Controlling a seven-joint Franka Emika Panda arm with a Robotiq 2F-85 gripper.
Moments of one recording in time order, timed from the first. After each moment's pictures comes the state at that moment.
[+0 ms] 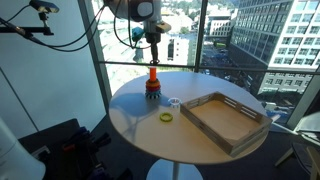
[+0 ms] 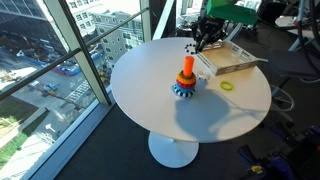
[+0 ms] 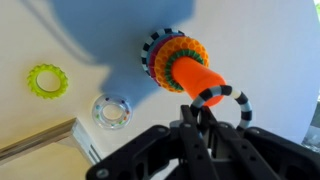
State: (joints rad) arm 0.15 0.23 0.04 -1.96 0.14 2.35 0.66
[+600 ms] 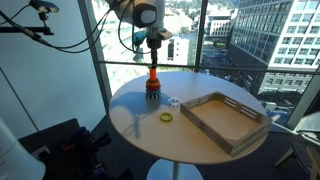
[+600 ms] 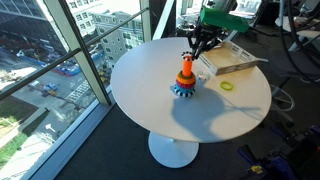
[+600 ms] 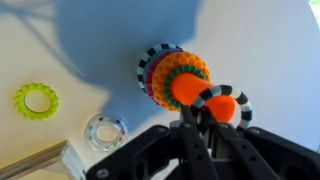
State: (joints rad) arm 0.15 0.31 0.05 -1.91 0.21 2.30 0.62
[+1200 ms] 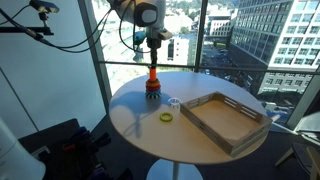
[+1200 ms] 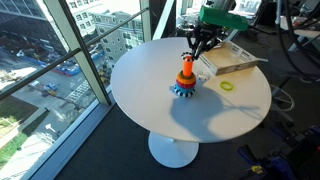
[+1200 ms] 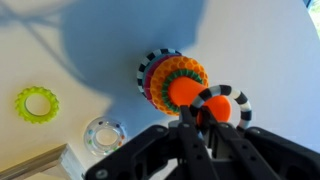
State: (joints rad) arm 0.15 0.32 0.05 -1.88 0.22 2.26 0.62
